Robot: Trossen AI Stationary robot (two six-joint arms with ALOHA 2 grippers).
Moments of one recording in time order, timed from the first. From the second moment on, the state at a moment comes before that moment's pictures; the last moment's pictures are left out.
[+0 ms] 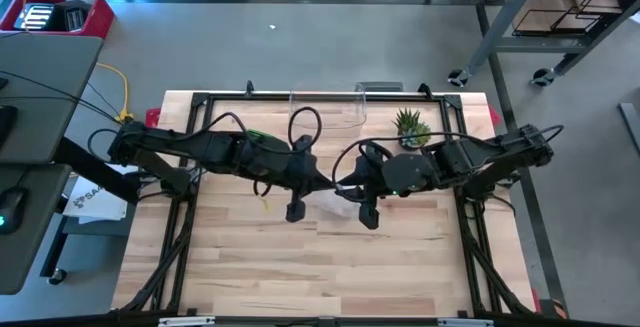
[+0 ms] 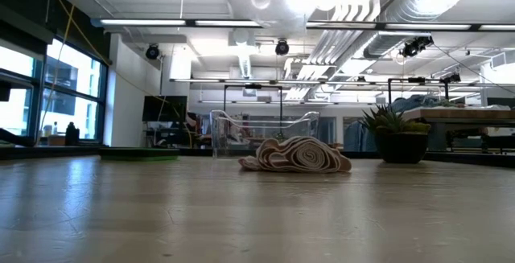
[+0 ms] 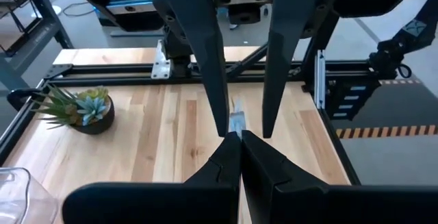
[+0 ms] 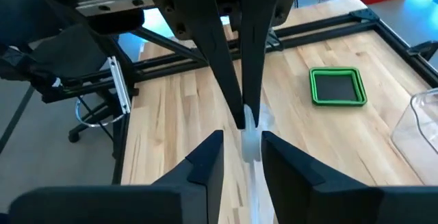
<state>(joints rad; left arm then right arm) -0.22 1.55 1.66 -0.56 -0.14 -0.08 0.32 1.52 1.68 -0.72 0.30 0.38</state>
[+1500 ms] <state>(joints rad) -0.21 1.50 1.66 -0.70 -0.18 -0.10 0.33 1.53 1.68 -0.86 0.26 0.44</state>
